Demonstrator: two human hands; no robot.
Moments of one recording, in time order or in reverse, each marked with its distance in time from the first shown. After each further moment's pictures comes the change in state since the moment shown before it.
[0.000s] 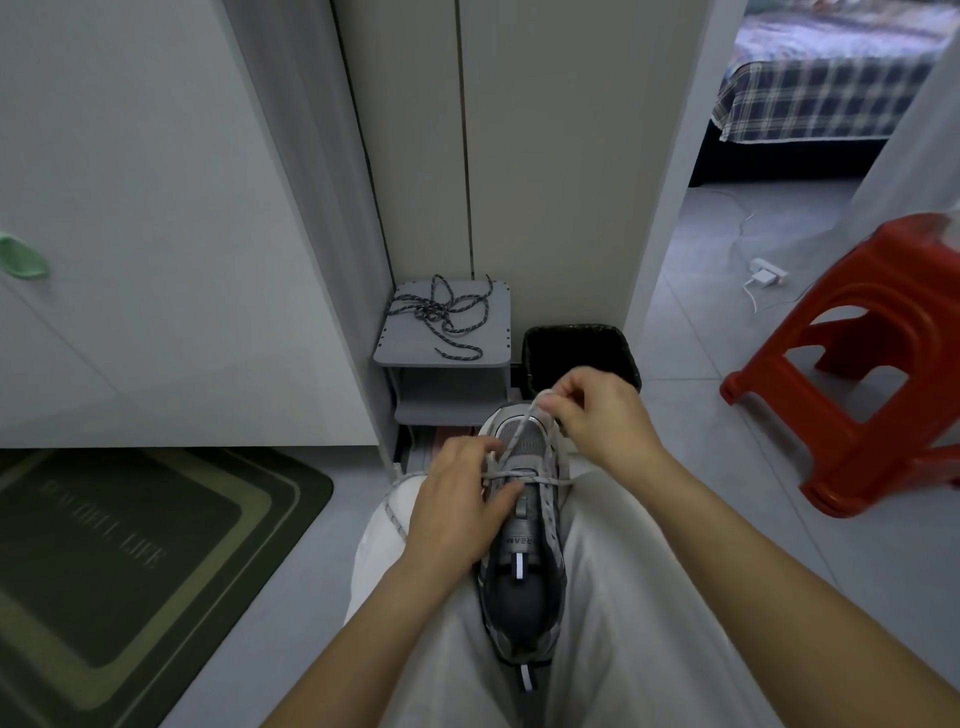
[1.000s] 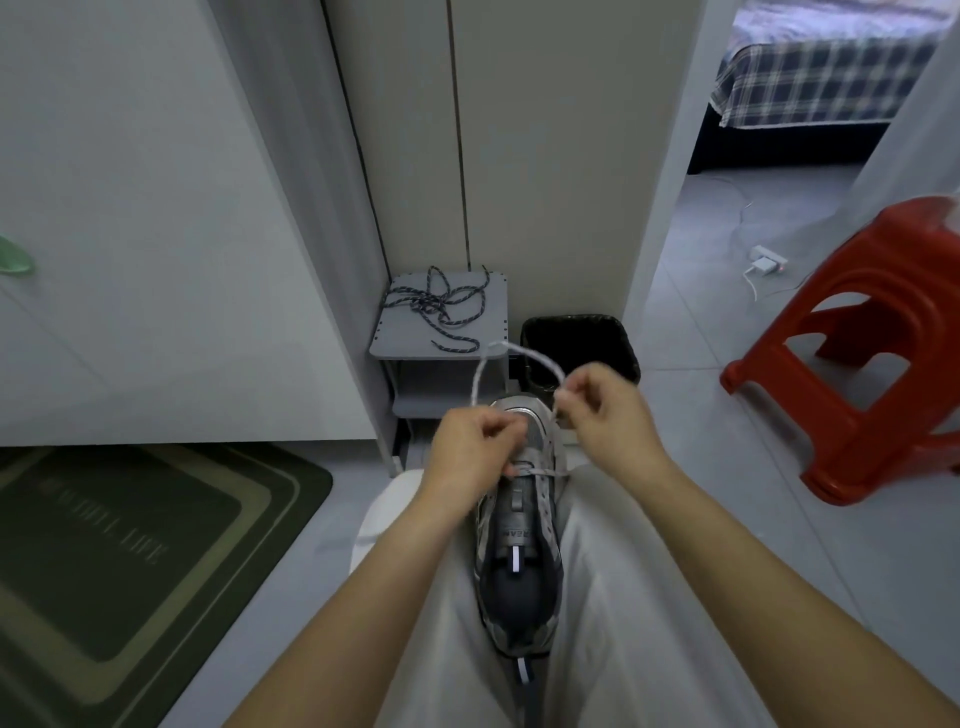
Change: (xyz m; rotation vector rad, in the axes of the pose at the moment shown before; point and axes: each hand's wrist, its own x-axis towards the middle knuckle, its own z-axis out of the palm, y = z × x) left_hand 0.038 0.030 -0.007 -0.500 -0.109 -0.327; right_hand -0.009 0.016 0.007 0.366 0.068 0.052
